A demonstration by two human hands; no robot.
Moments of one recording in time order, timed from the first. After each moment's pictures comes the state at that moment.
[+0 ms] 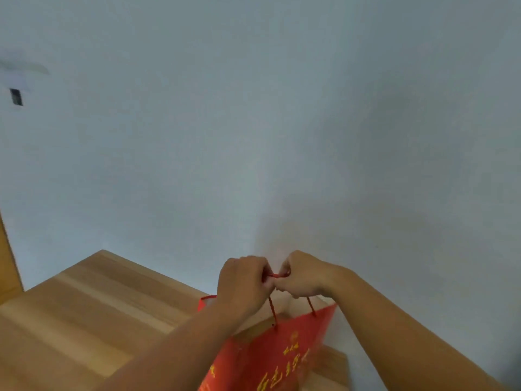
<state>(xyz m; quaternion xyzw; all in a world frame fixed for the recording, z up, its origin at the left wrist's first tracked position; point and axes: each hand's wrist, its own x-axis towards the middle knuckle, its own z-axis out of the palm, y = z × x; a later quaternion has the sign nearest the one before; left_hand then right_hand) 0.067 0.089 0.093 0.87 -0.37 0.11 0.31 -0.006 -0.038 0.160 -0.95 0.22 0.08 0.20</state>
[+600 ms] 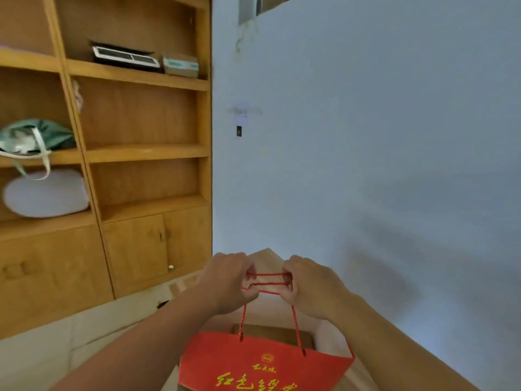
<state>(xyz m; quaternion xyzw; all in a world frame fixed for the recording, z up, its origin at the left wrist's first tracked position) 0.121 0.449 0.108 0.95 -0.23 0.15 0.12 0.100 0.241 0.135 -0.97 -0.21 -0.07 0.10</state>
